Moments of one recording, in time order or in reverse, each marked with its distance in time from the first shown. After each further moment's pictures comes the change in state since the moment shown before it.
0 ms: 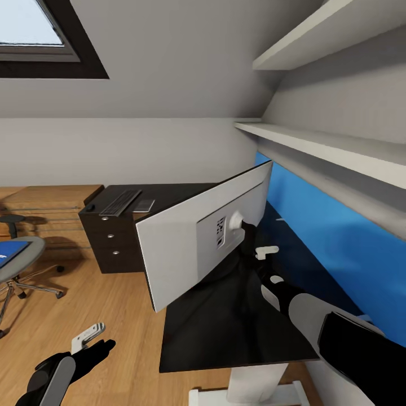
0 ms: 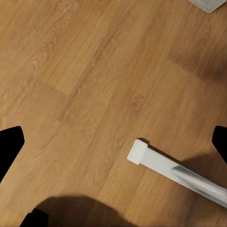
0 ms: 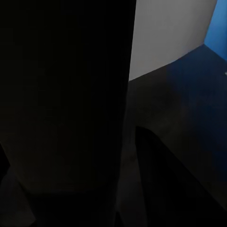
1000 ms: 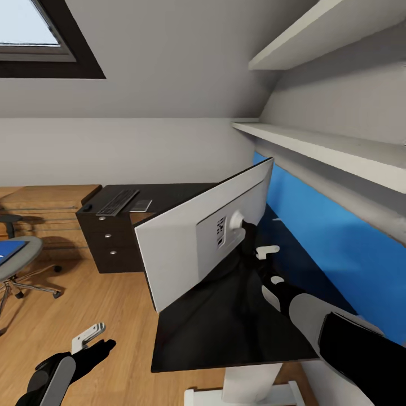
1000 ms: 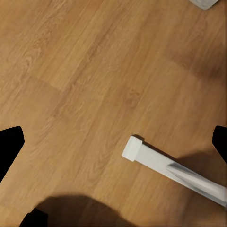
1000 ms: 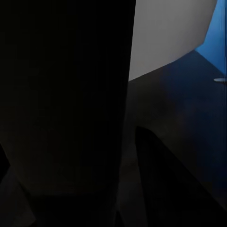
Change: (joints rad) left arm 0.000 0.000 -0.001 0.000 0.000 0.000 -0.002; right arm 0.000 -0.001 0.031 0.008 -0.021 -0.033 -0.002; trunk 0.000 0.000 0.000
